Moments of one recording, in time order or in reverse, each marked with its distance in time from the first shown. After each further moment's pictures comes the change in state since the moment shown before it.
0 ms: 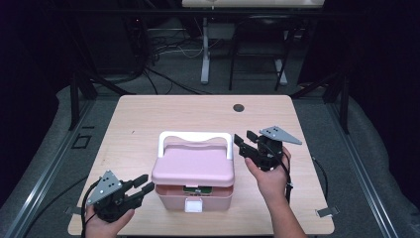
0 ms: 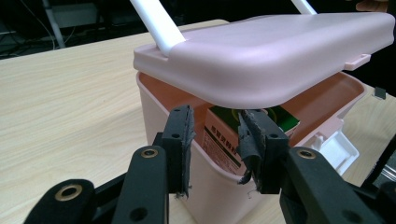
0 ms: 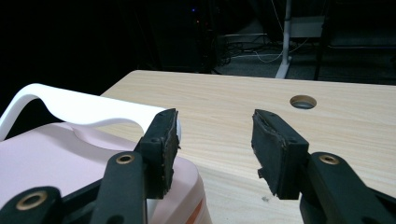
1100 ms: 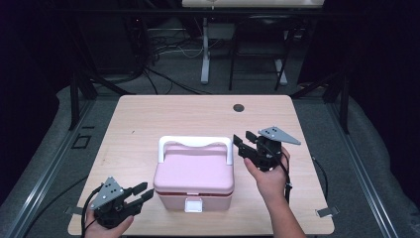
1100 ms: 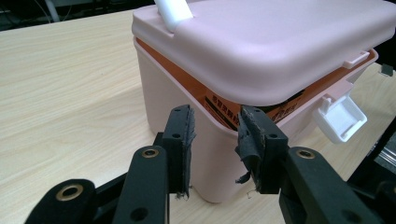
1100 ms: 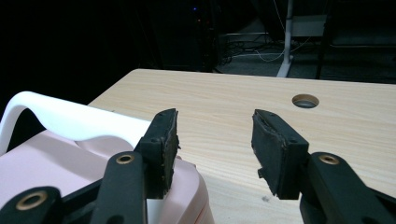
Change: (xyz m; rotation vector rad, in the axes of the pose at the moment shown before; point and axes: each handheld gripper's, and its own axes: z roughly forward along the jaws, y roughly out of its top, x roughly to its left) left arm 0.000 -0.017 -0.001 0.073 0.000 -0.003; right arm 0.001 -0.001 0.001 0.003 0.005 -0.004
